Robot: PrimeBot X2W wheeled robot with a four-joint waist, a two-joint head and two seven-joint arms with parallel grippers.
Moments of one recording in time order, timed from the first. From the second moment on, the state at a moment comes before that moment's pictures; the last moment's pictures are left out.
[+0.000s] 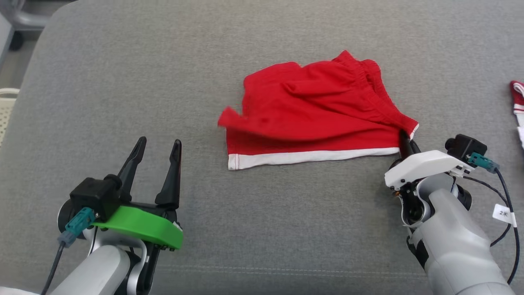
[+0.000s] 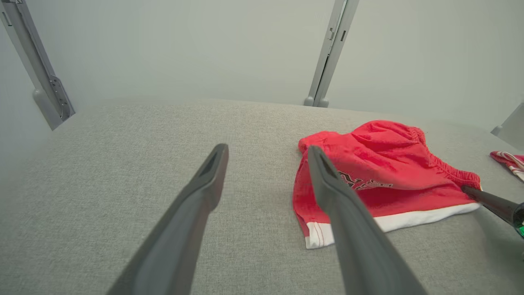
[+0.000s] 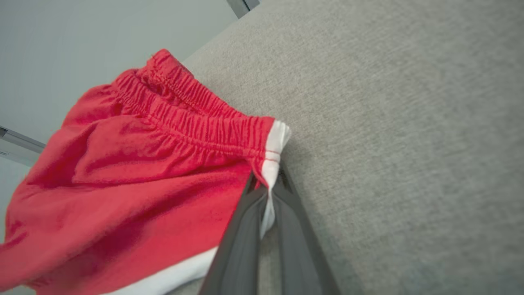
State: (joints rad) left arm -0.35 0.52 -0.68 -0.02 -0.81 0.30 -0.25; right arm -0.66 -0.05 0.01 1.01 0.63 0.13 -0.26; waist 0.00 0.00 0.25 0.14
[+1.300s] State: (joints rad) left arm -0.39 0.39 -0.94 0.35 -0.75 0.10 -0.16; right arm -0.32 -0.05 -0.02 0.57 0.53 0.13 -0.26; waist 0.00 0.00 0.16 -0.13
